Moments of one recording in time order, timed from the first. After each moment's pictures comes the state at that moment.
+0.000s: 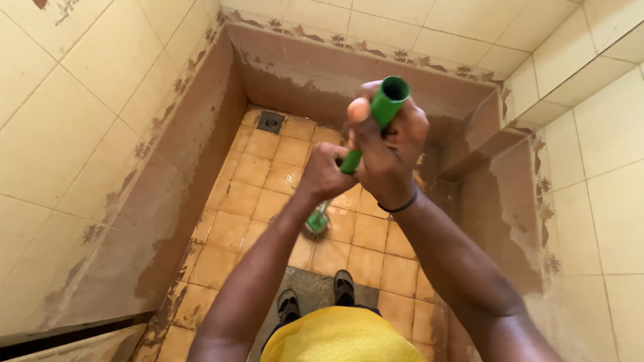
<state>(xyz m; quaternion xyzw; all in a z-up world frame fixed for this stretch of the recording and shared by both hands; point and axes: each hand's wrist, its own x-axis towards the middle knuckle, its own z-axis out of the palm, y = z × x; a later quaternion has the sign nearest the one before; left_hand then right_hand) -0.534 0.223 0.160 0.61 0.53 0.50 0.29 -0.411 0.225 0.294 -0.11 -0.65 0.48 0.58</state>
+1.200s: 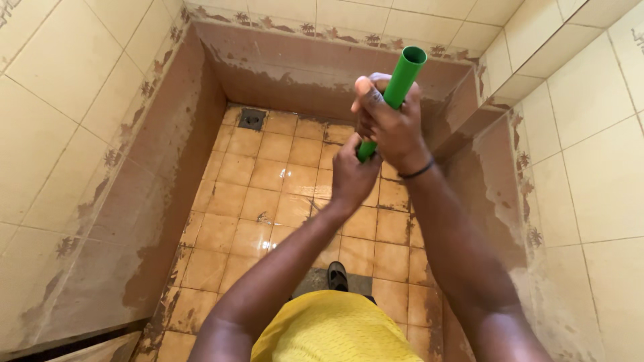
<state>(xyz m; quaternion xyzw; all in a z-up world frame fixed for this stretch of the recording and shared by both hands) -0.392 0.253 0.137 0.49 0.57 0.62 0.23 -0.321 0.300 0.254 -0.17 -0.59 0.63 0.47</state>
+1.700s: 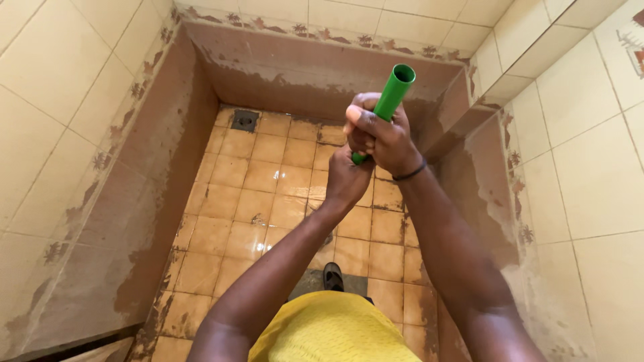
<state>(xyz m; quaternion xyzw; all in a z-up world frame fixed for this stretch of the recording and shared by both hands) -0.395 0.258 0.127 0.48 0.55 0.61 0.30 -0.306 0.309 0.232 -0.11 -0.62 0.68 0.38</state>
